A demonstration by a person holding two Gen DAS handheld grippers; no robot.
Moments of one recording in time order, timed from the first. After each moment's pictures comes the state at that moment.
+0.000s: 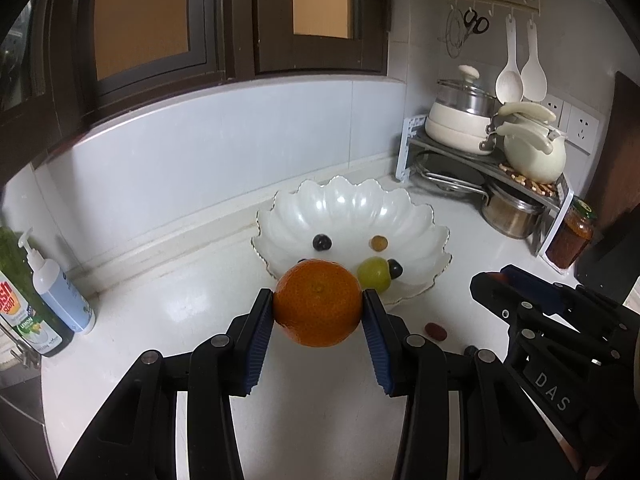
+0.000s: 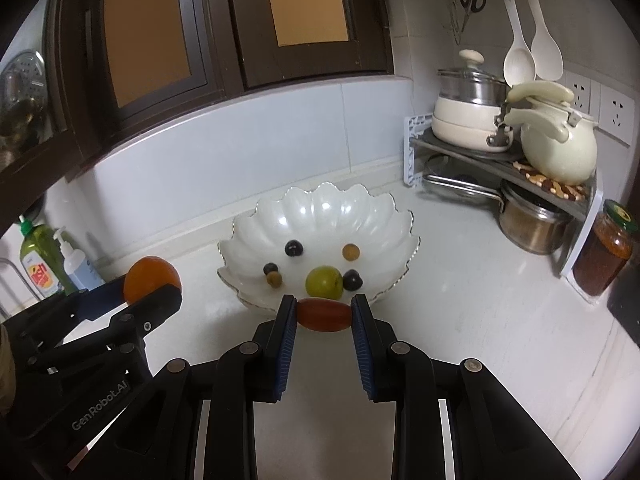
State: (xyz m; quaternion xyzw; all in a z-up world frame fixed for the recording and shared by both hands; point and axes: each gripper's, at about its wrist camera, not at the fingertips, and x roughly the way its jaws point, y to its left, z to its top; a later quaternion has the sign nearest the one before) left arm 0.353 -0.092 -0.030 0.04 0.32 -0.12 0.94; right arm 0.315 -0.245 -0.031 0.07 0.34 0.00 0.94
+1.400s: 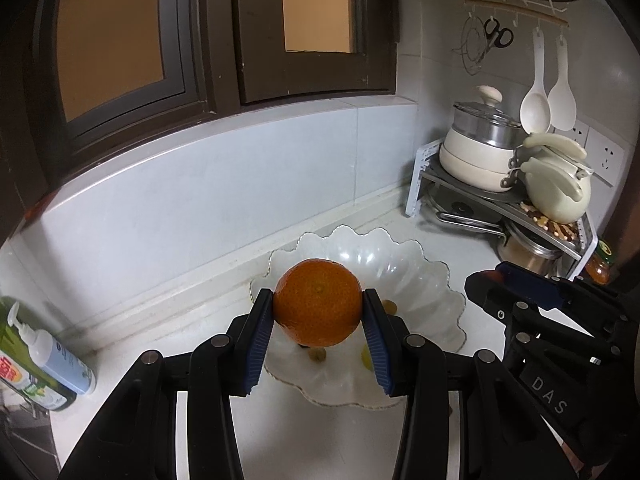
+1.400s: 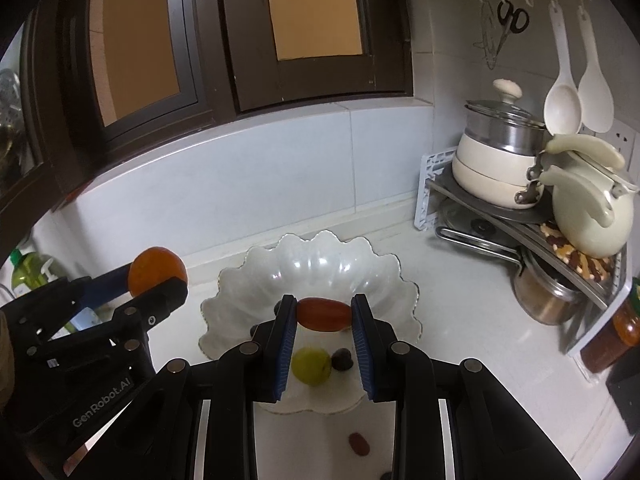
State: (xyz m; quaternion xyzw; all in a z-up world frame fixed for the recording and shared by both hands) left arm 0.446 -0.121 0.010 0.05 0.32 -0.11 0.94; right arm 0.414 -0.272 0.001 0.05 0.34 0.02 0.94
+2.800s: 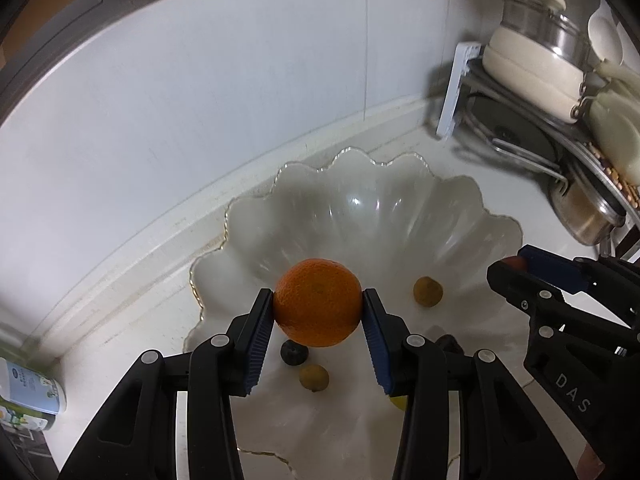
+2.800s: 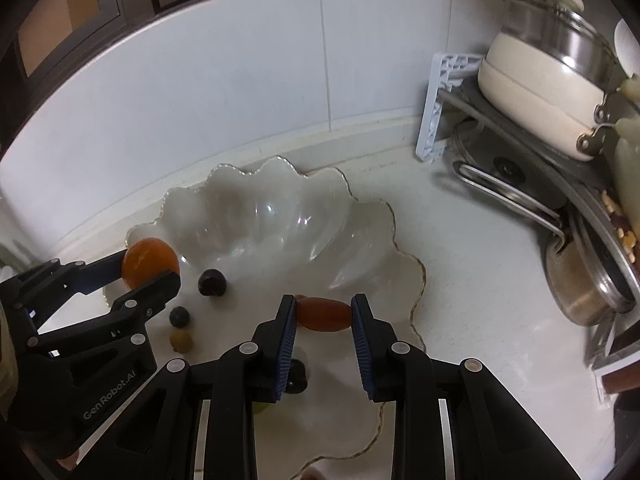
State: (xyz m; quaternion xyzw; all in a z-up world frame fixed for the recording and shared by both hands) left arm 0.567 -0.163 -0.091 0.09 0.46 -0.10 0.88; right arm 0.525 -0.304 -0.090 0.04 0.49 0.02 0.87
